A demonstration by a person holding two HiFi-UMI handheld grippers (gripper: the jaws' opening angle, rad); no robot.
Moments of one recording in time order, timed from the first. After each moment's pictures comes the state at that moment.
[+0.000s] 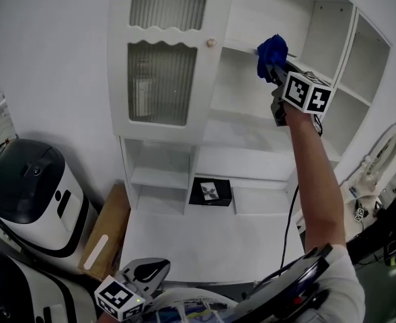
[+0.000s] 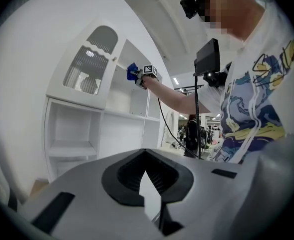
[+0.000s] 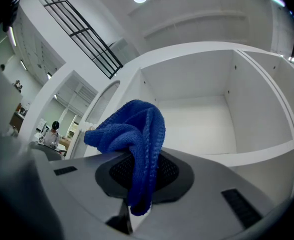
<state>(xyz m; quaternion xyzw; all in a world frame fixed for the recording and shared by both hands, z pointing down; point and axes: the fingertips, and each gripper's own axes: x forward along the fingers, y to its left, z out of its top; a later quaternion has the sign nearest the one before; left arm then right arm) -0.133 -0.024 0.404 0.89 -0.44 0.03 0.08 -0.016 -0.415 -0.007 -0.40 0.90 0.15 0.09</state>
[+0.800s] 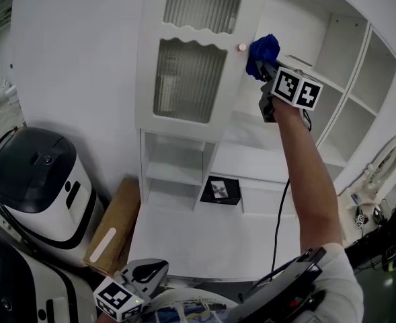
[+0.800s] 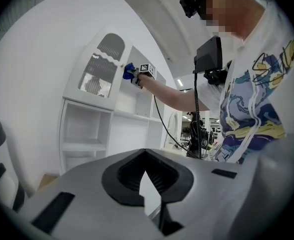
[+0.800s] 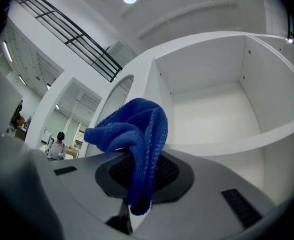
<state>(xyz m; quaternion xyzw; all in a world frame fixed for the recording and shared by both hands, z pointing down) -0.176 0.015 0.415 0.88 -0.46 0.02 0.08 -0.112 -0.396 -0.001 -0.37 0.92 0.10 0.10</state>
